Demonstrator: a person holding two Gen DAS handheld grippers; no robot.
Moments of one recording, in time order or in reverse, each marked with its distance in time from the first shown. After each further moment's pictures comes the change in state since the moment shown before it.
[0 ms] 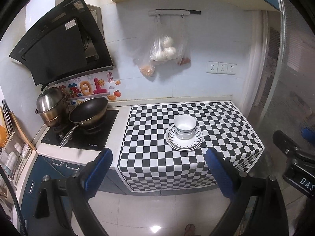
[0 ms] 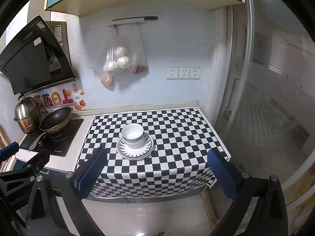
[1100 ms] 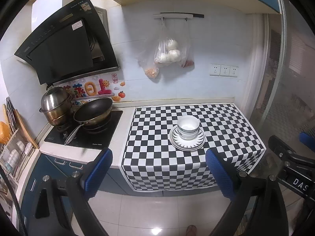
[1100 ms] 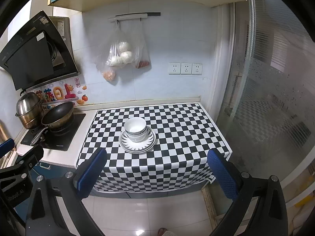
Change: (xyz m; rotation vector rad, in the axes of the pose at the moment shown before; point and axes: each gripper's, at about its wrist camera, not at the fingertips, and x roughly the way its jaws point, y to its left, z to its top) left arm -0.015 0.005 -0.013 -0.013 -0.021 0.029; right arm 0.003 0.000 -0.009 -0.017 0.033 0.022
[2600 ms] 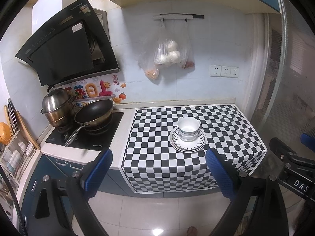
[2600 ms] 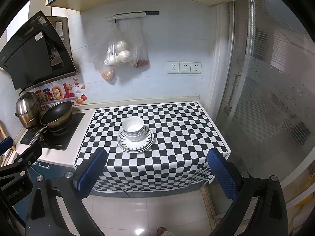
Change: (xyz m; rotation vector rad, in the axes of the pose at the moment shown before) left arm 0.001 -0.003 0.004 0.005 -0.009 0.007; right arm 0.004 -0.009 -0.002 0.004 0.007 -0.007
